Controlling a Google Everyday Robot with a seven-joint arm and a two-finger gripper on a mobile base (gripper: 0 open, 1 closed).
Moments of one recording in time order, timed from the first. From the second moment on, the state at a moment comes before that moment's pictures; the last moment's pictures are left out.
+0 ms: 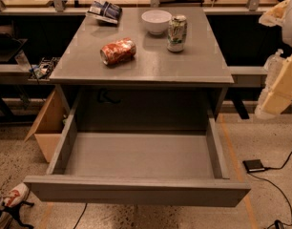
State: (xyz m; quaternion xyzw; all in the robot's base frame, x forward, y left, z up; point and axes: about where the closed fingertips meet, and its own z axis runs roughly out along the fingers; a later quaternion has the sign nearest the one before) arm 0.432 -0.202 1.022 -0.60 0.76 -0.08 0.22
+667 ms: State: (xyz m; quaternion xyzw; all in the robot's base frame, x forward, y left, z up) arm 0.429 -0.202 0.984 -0.59 0.78 -0.06 0.18
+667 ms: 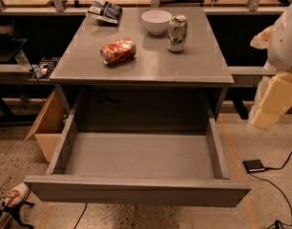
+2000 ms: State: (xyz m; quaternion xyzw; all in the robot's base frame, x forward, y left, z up) arm 0.388 -0.228 0.859 -0.49 0.87 -0.01 0.08
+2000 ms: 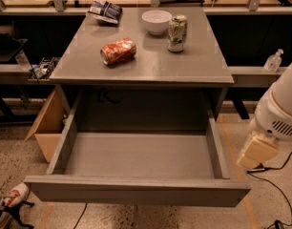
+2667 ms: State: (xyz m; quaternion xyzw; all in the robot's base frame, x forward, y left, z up) arm 0.386 -0.228 0.858 -0.48 0.87 -0.01 0.08
